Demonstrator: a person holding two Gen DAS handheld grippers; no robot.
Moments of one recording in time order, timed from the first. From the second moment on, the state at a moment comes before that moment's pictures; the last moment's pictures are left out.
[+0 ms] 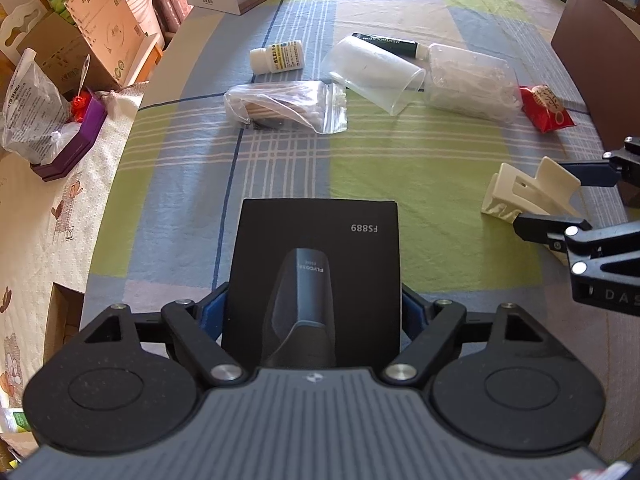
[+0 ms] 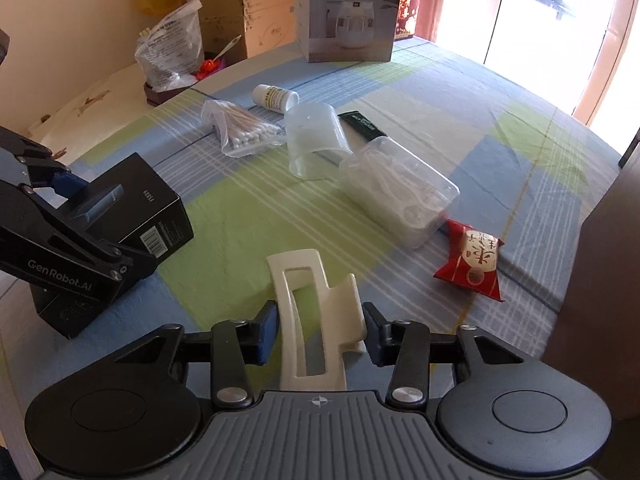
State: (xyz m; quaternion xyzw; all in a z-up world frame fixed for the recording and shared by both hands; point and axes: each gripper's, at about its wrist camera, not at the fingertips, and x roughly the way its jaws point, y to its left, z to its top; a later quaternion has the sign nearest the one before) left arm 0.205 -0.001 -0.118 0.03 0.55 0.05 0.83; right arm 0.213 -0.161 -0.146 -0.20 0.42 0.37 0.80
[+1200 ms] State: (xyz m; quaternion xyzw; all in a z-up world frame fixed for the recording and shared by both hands) left arm 0.194 -0.117 0.019 0.04 0.43 -0.06 0.90; right arm 0.195 -0.332 -0.009 0.04 0.38 0.28 0.88
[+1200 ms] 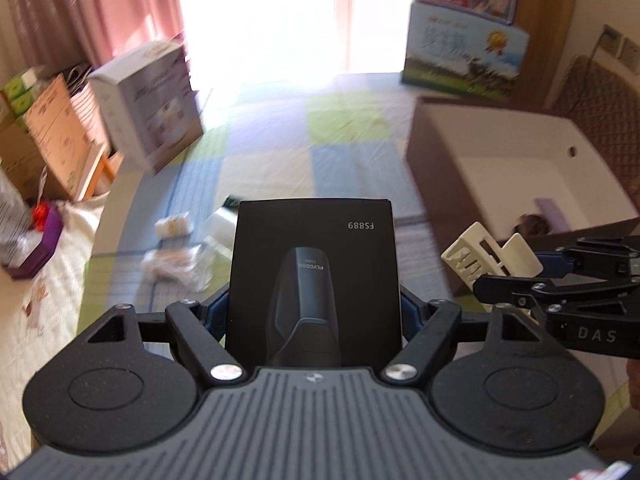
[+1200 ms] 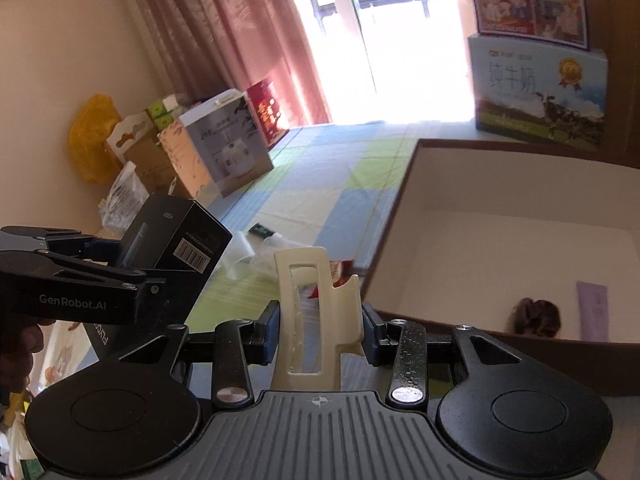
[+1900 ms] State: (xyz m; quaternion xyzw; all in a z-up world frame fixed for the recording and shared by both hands) left arm 0.295 -0.306 0.029 0.05 0.42 -0.15 0.90; right arm 0.288 -0.521 -0.009 0.03 0.39 0.09 0.92
